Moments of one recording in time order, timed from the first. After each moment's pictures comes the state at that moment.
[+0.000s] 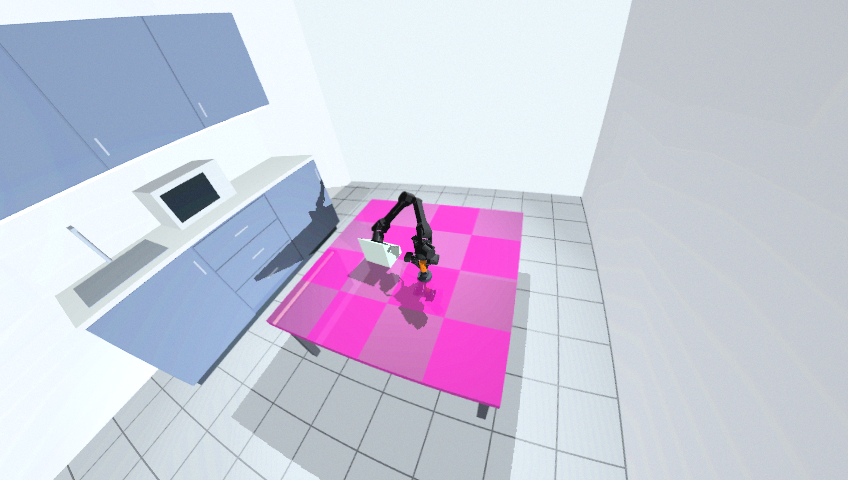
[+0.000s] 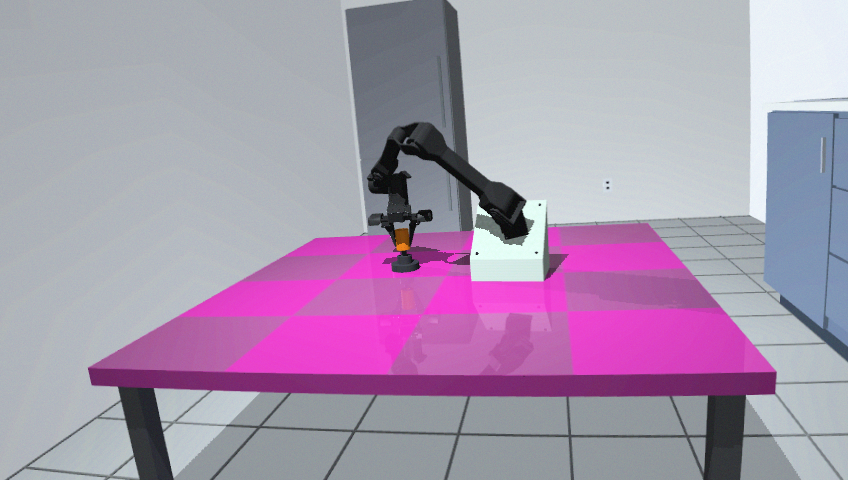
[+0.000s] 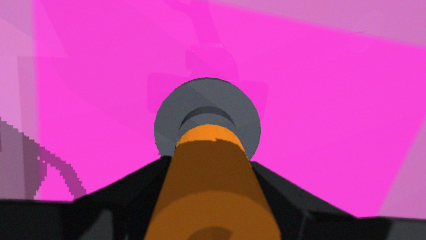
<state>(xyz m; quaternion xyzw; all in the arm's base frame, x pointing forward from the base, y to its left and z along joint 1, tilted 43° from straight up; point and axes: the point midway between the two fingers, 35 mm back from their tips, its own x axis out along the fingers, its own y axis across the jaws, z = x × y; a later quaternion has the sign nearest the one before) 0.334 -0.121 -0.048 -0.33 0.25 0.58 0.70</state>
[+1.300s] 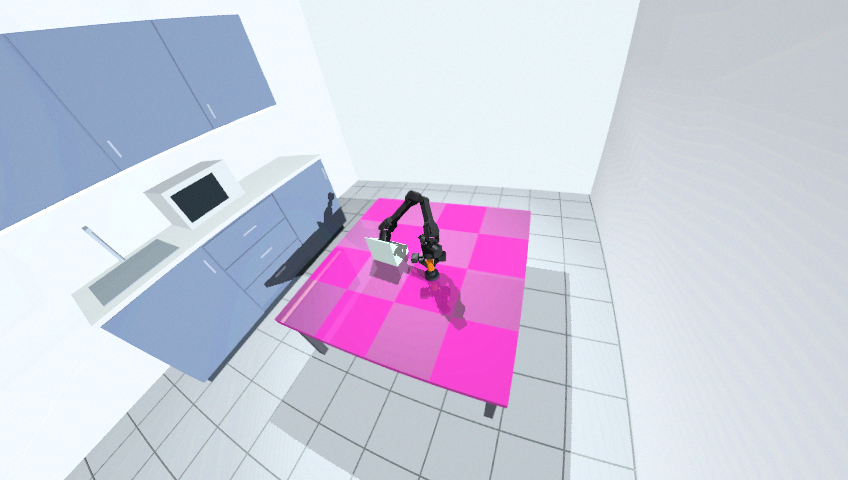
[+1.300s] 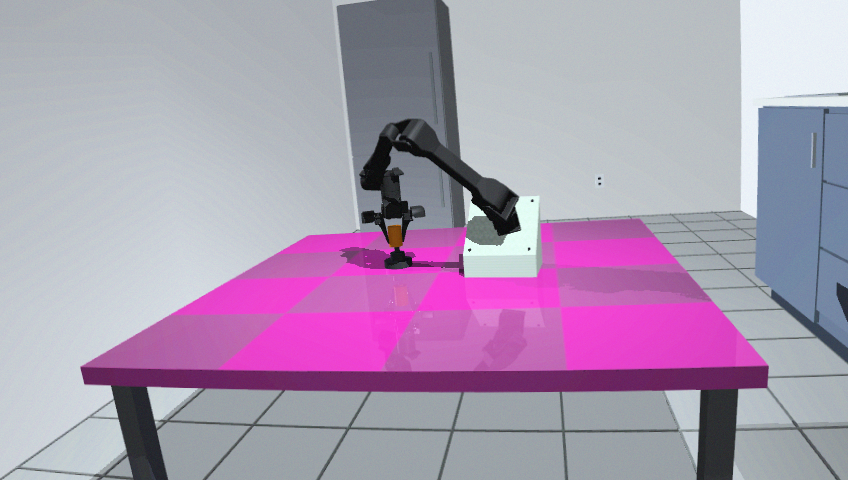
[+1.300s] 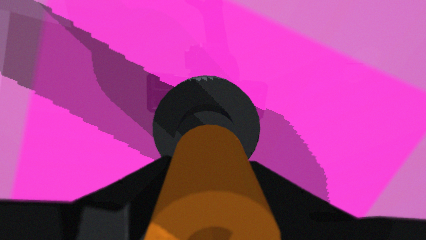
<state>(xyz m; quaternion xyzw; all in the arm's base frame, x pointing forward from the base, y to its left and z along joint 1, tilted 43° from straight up) 0.335 -0.122 -0.048 -0.40 0.19 0.60 0.66</state>
